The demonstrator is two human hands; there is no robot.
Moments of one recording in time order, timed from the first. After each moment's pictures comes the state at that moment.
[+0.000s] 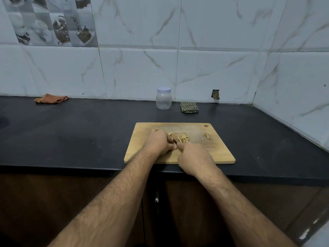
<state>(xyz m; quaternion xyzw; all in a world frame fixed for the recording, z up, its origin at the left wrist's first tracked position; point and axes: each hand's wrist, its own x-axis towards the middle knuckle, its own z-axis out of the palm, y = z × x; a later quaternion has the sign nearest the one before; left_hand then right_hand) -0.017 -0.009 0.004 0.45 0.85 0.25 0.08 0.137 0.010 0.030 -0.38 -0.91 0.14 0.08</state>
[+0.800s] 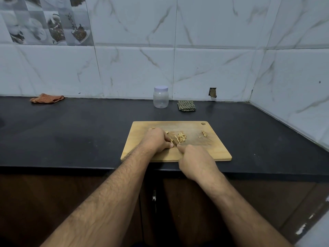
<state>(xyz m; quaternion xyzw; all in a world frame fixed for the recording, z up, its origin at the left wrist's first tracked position) -0.017 -0.006 0.008 0.46 0.86 0.22 0.07 0.156 0.003 0.027 -0.38 -0.91 0.14 0.08</state>
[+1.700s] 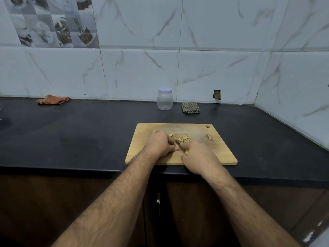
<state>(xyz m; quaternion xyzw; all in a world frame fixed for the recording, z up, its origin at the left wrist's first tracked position) -0.015 -0.011 0.007 0.46 0.85 0.24 0.07 0.146 0.013 0.040 -0.38 -0.90 0.18 0.09</state>
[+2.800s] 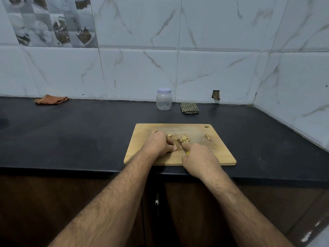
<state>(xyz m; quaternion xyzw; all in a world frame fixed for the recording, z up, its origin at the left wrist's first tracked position) -0.017 -0.011 0.007 0.46 0.85 0.25 0.09 0.148 0.012 0.032 -0.40 -0.89 0.16 0.11</state>
